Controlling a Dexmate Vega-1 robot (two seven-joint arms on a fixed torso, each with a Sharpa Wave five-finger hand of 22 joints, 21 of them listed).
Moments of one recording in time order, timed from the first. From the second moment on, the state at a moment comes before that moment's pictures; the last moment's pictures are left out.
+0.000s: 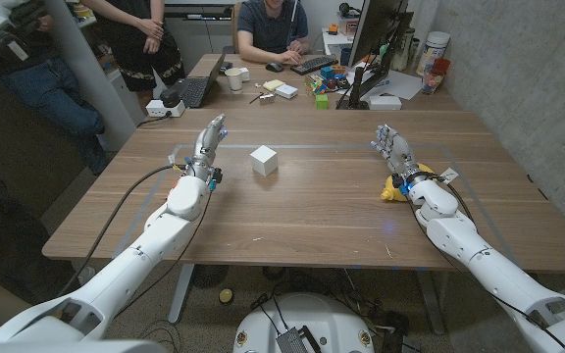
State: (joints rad) left arm 0.87 0.53 0.39 -1.40 -0.33 -0.30 0.32; left_hand 0.08 0.10 0.69 0.12 0.18 0.09 0.03 0.19 0.17 0.02 0.06 0.21 0.18 -0.01 0.07 0.18 0.17 0.11 0.08 0.27 0.19; right arm -0.86 -0.51 -0.36 -1.28 0.67 0.32 0.06; right_hand 0.12 0.12 0.47 0.14 0.20 0.05 0.05 0.19 0.18 0.04 0.04 0.19 0.18 -0.03 -0.02 0.19 0.18 0.14 -0.04 0.20 0.17
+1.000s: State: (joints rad) left arm 0.79 0.48 0.45 -1.39 0.16 -0.23 0.78; left_hand 0.11 0.11 0.72 0.10 0.18 0.15 -0.03 0.20 0.18 0.04 0.05 0.21 0.18 0.02 0.05 0.19 0.17 0.13 0.10 0.26 0.19; right arm -0.84 -0.50 -0.36 -1.24 0.68 0.33 0.09; right_hand 0.12 0.12 0.48 0.15 0.20 0.05 0.05 0.19 0.18 0.04 0.05 0.19 0.18 -0.03 -0.02 0.19 0.18 0.14 -0.04 0.20 0.17
